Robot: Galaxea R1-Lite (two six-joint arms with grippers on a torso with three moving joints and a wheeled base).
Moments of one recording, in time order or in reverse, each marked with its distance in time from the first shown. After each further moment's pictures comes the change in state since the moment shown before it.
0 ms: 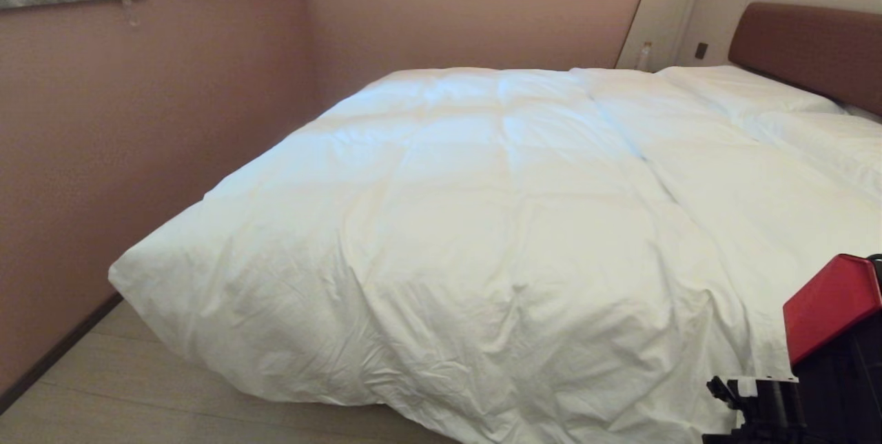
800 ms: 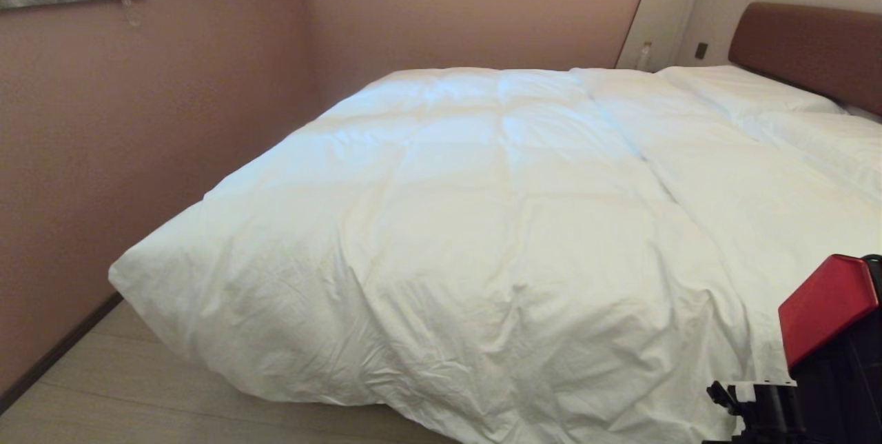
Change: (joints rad) left arm 0.000 0.000 0.000 0.000 0.000 0.000; right arm 0.023 0.001 0.030 0.001 -0.010 0.033
